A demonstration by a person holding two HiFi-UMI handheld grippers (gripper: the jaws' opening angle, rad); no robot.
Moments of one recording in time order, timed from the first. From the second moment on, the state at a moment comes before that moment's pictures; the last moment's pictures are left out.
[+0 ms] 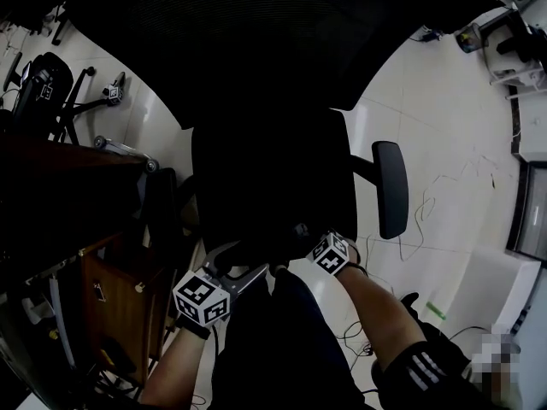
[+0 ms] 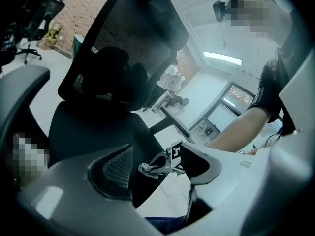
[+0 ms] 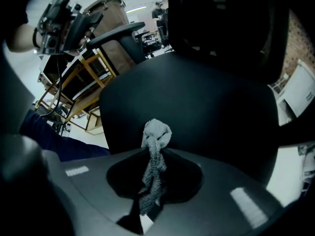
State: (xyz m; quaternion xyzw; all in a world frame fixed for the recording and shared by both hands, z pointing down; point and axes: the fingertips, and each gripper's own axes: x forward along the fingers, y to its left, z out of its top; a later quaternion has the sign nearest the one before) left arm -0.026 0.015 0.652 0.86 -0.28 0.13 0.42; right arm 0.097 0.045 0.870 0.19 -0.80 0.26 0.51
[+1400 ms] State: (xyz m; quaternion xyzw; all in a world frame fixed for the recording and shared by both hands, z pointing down) left arm -0.039 0.025 0.443 0.89 -0.33 0.07 0.31; right arm 0.057 0.007 0.520 0.27 -0.90 0.27 0.21
